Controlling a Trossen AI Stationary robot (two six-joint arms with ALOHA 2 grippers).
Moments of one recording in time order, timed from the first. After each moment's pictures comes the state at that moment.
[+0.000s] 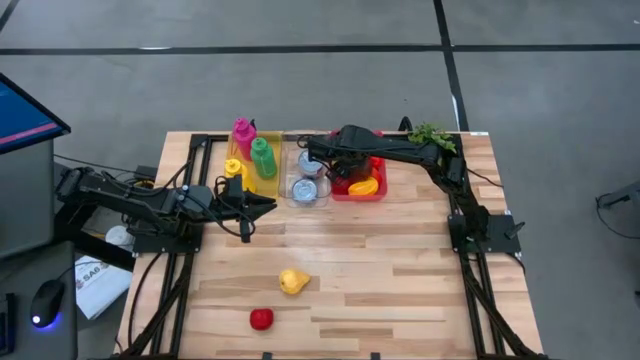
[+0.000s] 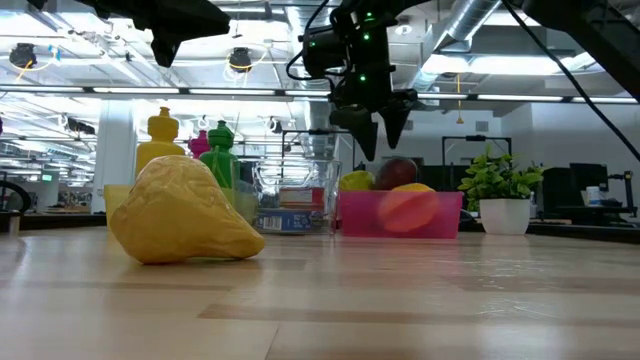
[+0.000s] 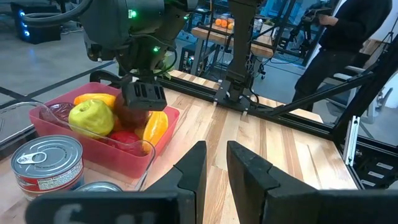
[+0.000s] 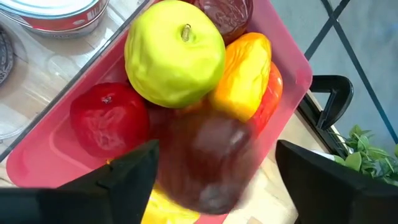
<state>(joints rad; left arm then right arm) -0.18 0.79 0.54 0.08 -0.43 -0.29 -0.28 2.15 2.03 -1.45 0.52 0.52</state>
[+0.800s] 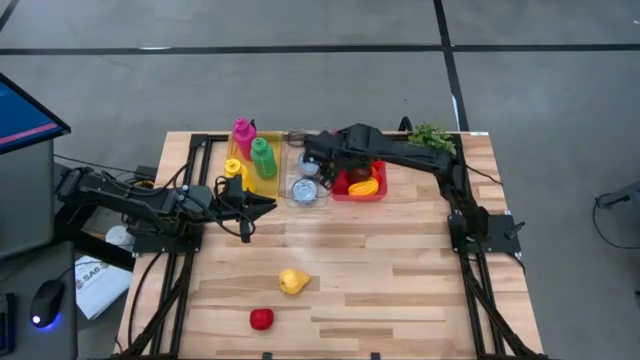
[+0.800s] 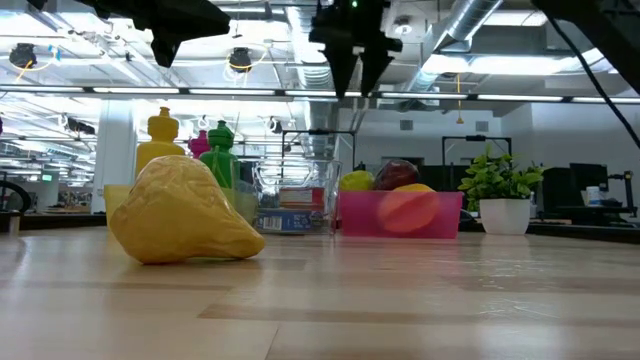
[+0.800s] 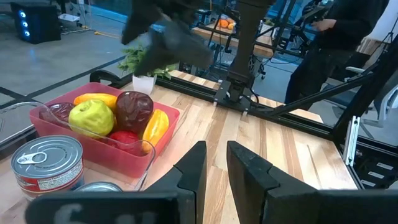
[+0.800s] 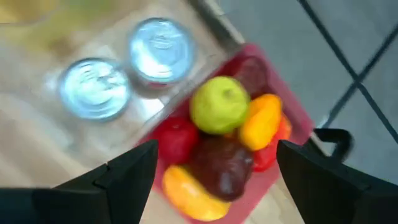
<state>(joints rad) -0.18 0.79 0.54 0.08 -0.43 -0.29 -0.15 2.14 2.35 -1.53 0.52 0.45</state>
